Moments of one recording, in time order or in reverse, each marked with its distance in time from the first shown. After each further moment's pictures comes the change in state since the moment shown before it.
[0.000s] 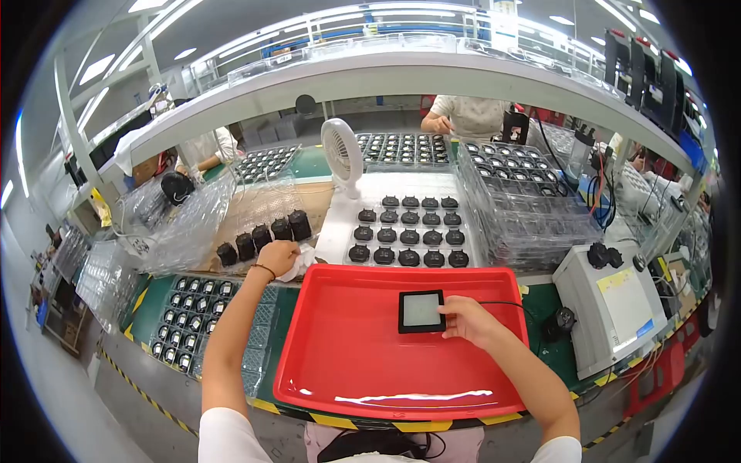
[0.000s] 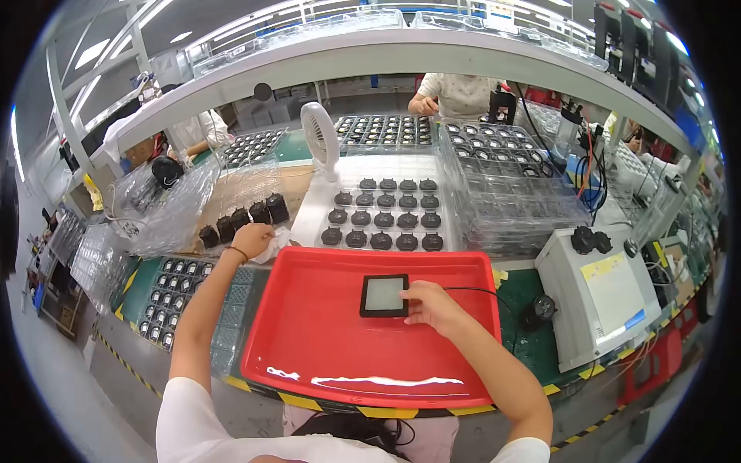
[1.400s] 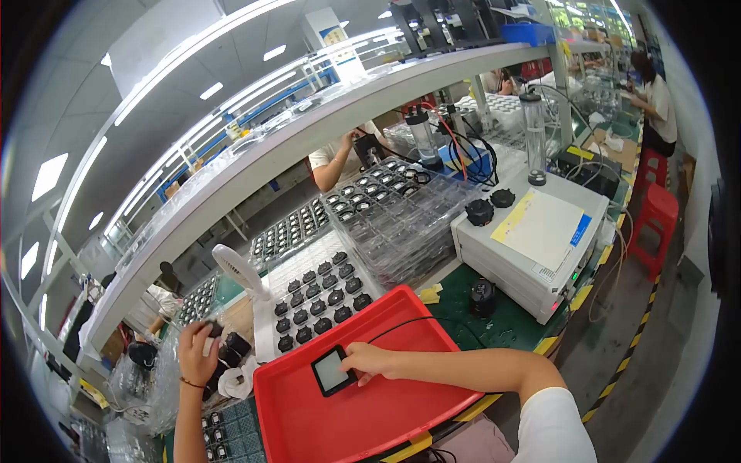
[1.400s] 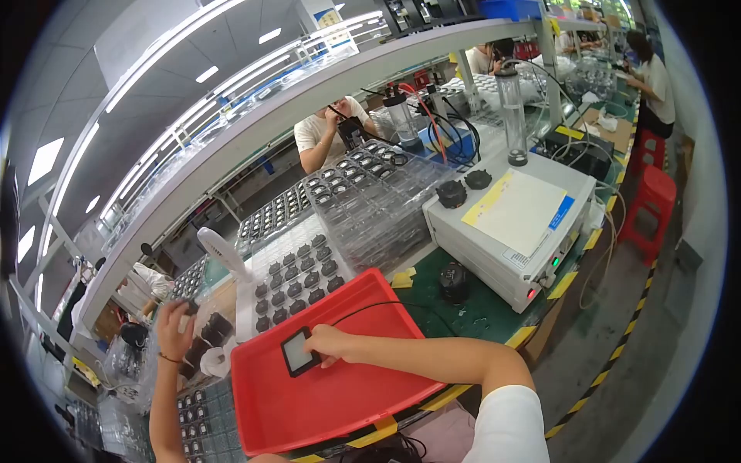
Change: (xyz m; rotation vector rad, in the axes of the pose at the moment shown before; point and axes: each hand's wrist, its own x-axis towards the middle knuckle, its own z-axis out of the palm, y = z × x) left_hand 0.001 0.122 -0.141 0.122 0.594 0.551; right_hand 0.003 0.009 0.018 -0.199 -0.100 -0.068
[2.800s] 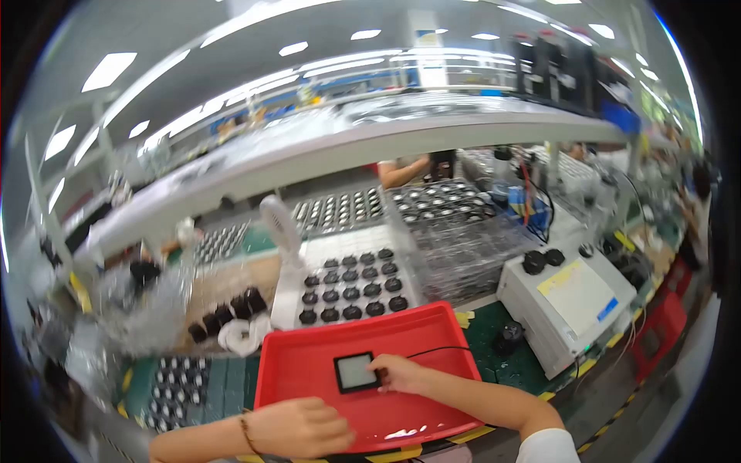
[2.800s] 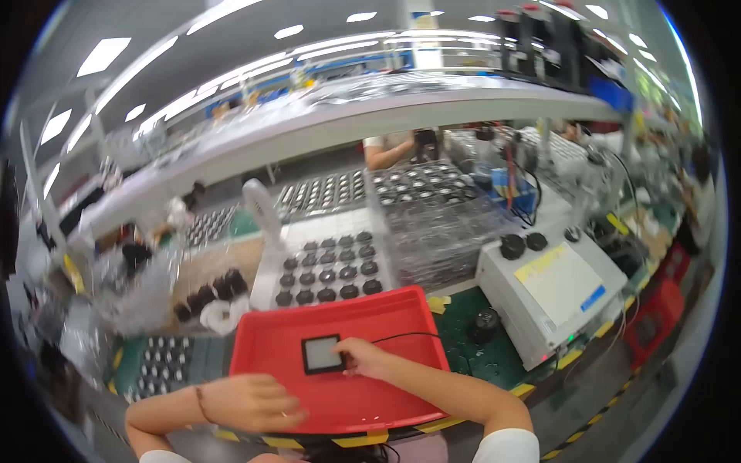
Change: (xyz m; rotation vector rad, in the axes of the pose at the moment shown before) left_hand 0.015 0.169 -0.077 -0.446 -0.523 0.729; right_hand 0.005 0.025 0.002 0.381 0.030 0.230
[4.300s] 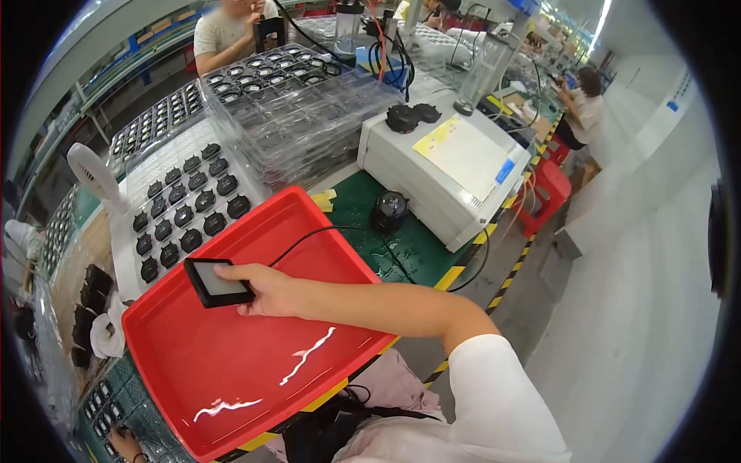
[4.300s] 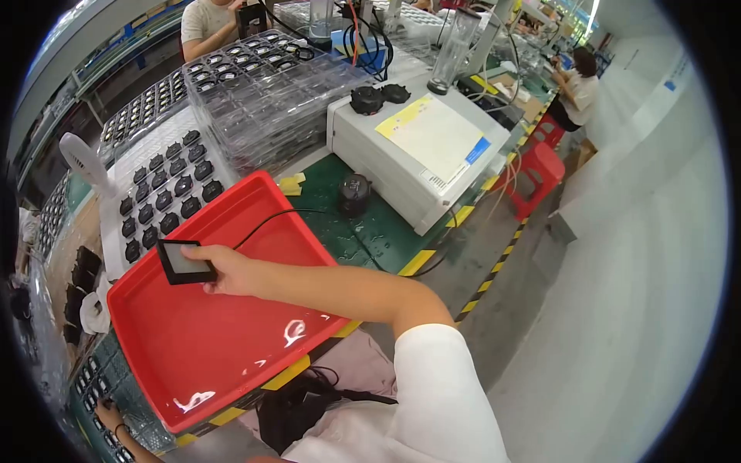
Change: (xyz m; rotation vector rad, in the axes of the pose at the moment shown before) left_hand -0.493 0.006 0.258 0.306 -0.017 -1.871; right_hand 0.014 -0.009 0.000 0.444 -0.007 -0.103
